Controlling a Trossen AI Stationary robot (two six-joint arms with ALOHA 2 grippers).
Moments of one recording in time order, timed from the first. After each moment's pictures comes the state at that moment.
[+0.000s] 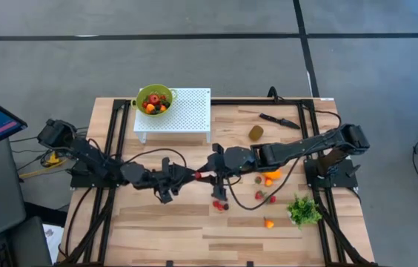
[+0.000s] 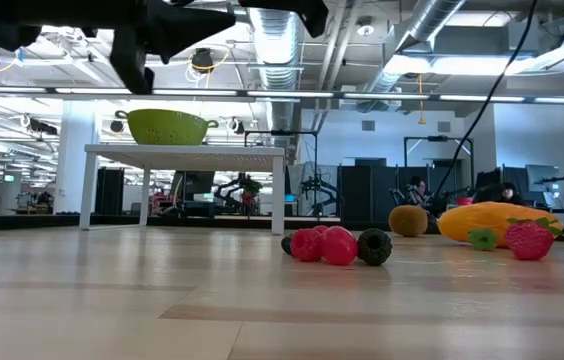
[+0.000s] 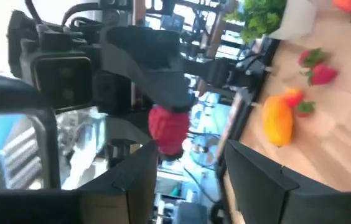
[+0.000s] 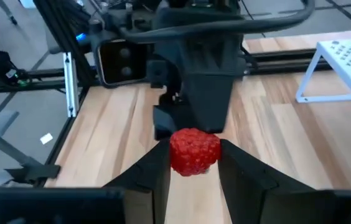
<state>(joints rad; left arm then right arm) -0.40 1.37 0.45 1.03 -0.52 1.40 0.19 1.66 1.33 -0.11 0.09 0.17</state>
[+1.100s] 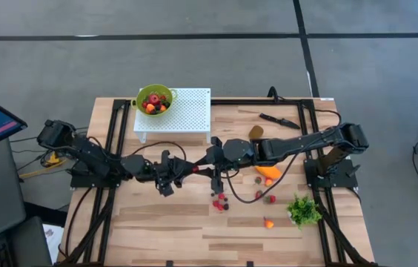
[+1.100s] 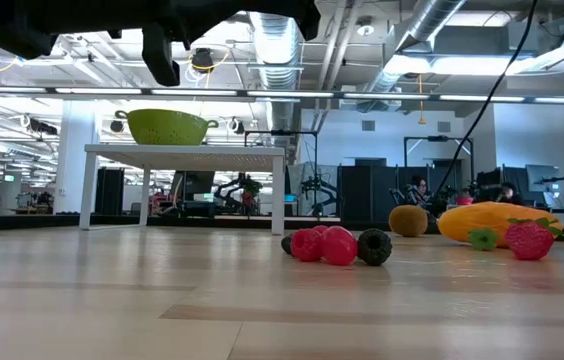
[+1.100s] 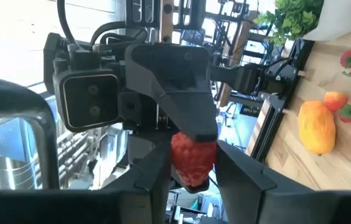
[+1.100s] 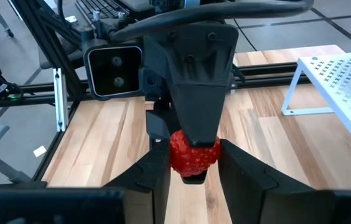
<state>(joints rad) -0.29 1.37 0.45 1.13 -0.37 1.46 0.14 1.67 1.33 -0.06 0.07 0.15</state>
